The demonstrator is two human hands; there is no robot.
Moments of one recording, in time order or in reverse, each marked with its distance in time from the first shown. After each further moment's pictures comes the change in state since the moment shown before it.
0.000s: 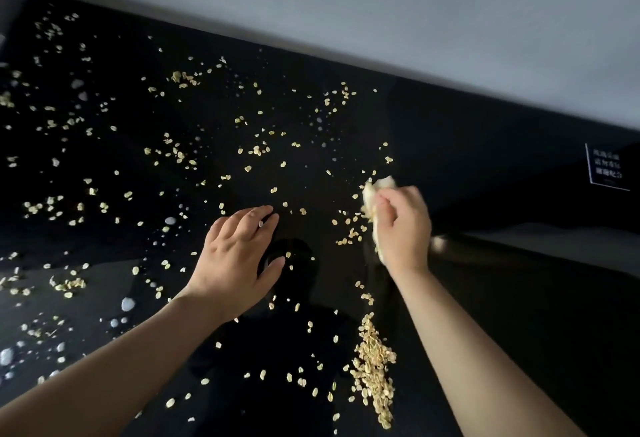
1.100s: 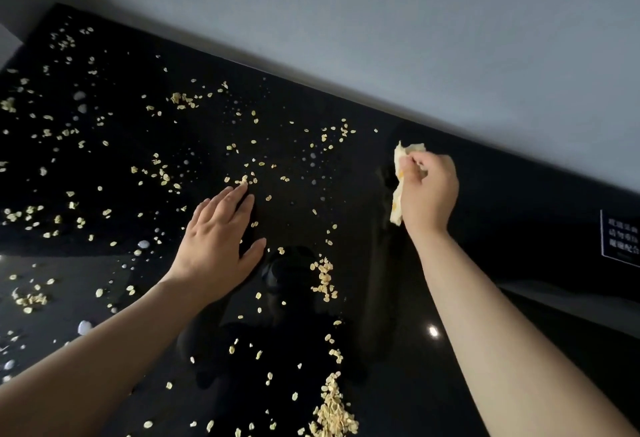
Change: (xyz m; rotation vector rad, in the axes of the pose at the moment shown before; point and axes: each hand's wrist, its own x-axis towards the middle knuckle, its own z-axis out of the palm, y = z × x) left_hand 0.060 -0.006 -0.001 -0.024 0.099 -0.236; right_hand 0.138 0.000 -0.013 0.061 0.049 0.058
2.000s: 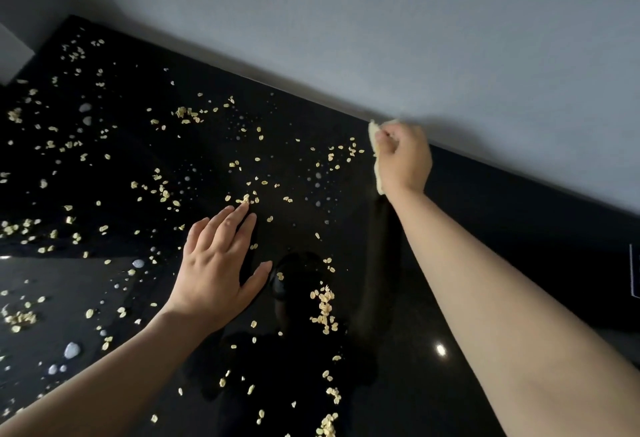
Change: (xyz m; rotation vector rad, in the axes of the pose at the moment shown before) left_hand 0.001 0.005 0.012 0.052 0.096 0.011; right_hand 0.069 -0.022 0.066 -0.099 -0.093 -0.129
